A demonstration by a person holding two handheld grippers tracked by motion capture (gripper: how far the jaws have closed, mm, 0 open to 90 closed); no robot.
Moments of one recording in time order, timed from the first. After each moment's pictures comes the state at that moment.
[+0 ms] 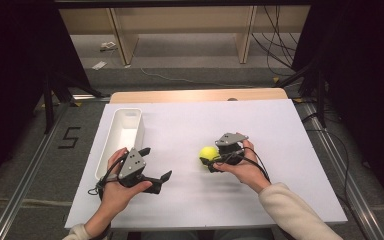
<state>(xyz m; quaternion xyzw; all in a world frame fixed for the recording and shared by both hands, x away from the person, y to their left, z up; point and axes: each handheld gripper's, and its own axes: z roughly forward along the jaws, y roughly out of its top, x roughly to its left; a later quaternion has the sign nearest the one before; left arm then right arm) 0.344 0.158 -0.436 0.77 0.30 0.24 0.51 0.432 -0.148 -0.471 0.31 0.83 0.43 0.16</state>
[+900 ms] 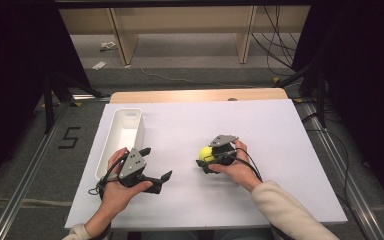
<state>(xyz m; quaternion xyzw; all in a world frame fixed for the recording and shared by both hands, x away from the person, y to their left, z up) 0.345 0.157 -0.436 0.77 0.30 0.23 0.52 0.443 -0.132 -0.491 0.32 0.85 0.40 0.15</state>
